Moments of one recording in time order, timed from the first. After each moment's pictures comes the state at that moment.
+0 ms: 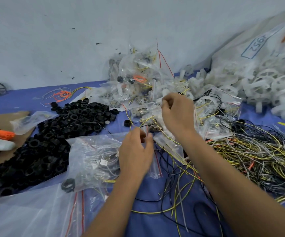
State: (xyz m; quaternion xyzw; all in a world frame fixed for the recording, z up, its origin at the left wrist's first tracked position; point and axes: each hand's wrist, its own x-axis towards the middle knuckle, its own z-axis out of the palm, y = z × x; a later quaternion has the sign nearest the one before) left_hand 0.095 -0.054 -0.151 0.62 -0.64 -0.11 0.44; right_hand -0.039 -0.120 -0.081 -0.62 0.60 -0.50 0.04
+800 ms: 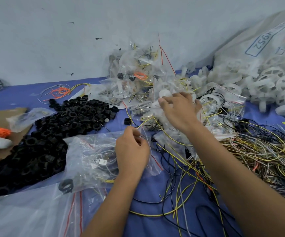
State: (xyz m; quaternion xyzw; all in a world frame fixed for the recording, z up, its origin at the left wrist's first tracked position) left_hand 0.100 -0.061 -0.151 0.66 -0.57 -0.15 0.47; right_hand -0.054 -0.141 -0.089 -0.67 0.68 -0.30 0.06
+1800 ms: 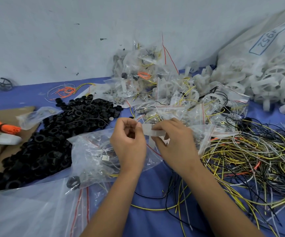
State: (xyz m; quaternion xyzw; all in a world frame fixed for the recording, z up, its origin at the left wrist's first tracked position) left_hand 0.098 -0.052 -0.135 0.51 -0.45 -0.21 0.71; right_hand -0.029 -0.047 -0.126 -0.76 0.47 -0.46 0.01
